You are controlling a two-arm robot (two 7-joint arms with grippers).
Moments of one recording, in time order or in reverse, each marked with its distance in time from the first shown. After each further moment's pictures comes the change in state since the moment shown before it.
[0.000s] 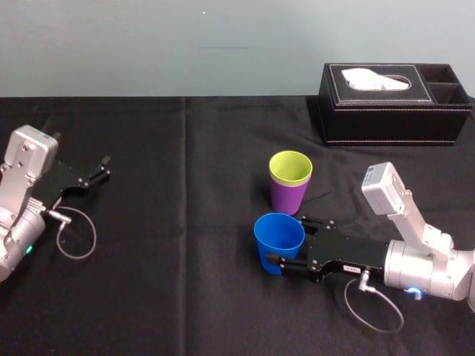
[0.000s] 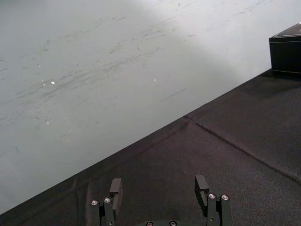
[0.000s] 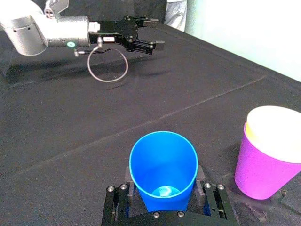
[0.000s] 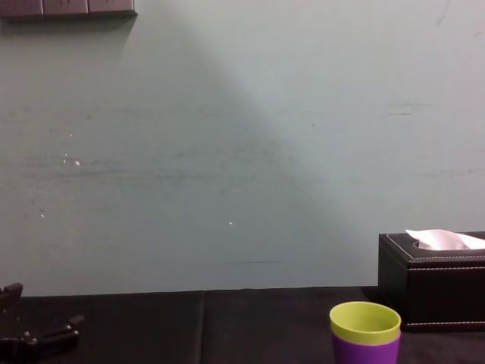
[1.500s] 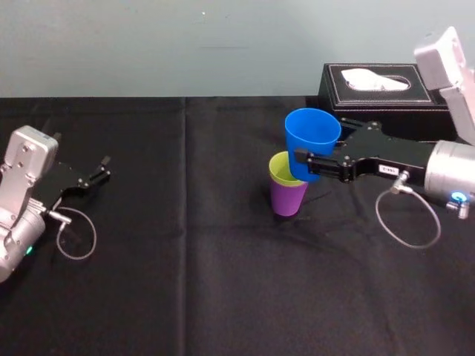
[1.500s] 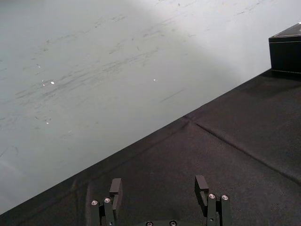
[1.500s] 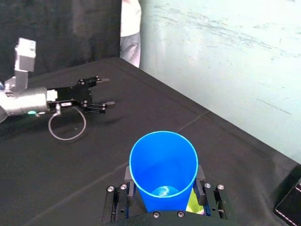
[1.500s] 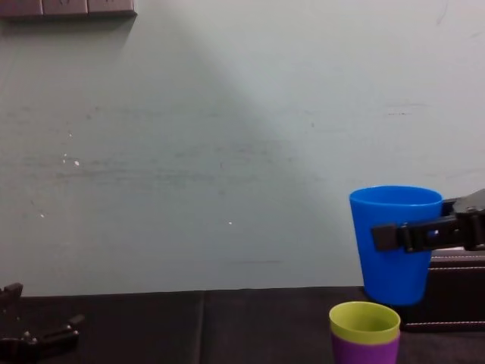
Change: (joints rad) left arm 0.000 0.000 0.000 0.000 0.000 0.000 0.000; right arm 0.108 0.131 0.109 -0.277 0.201 0.332 -0.198
